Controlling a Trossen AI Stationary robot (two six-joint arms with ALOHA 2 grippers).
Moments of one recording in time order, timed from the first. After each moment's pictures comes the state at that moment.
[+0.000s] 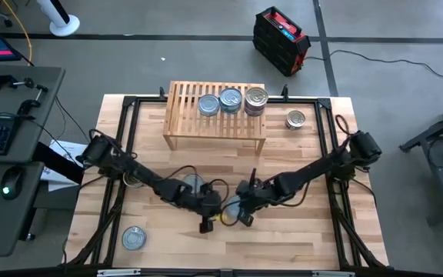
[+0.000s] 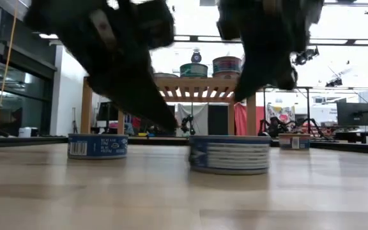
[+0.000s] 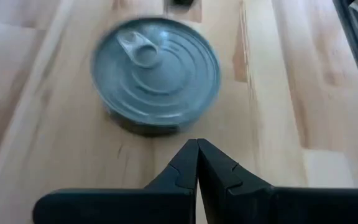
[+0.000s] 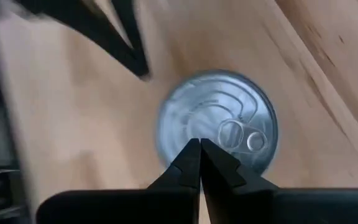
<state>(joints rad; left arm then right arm) -0.41 1.85 0.97 0.10 -0.18 -0.46 0.39 1.76 1.14 -0.37 0.11 0.86</state>
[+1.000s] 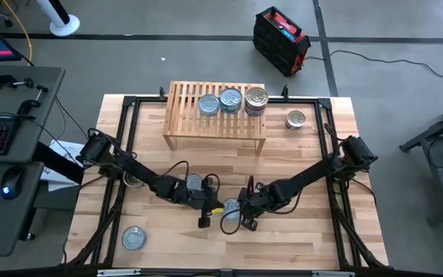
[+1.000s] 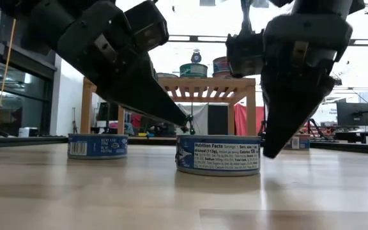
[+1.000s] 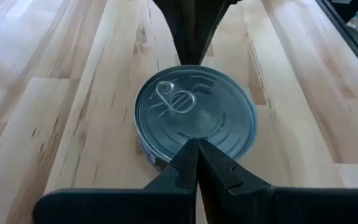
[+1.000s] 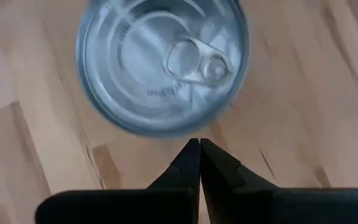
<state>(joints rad) -0.38 1.85 0.84 0.38 -0.24 -0.29 0.41 1.86 1.11 -0.42 0.08 0.81</state>
